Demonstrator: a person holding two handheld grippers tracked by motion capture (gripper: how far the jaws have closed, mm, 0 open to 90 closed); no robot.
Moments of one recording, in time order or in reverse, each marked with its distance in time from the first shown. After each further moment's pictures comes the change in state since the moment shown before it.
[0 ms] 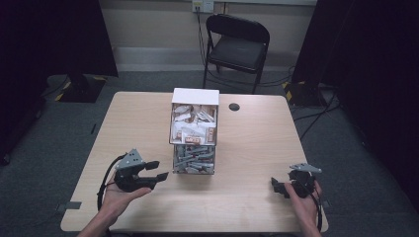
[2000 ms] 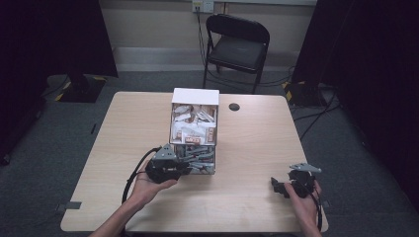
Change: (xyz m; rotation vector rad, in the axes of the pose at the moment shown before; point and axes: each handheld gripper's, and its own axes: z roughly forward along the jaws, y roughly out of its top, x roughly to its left) left arm -0.010 0.024 0.071 0.095 -0.145 0.047; right arm 0.000 0.000 0.000 0.000 0.003 -0.003
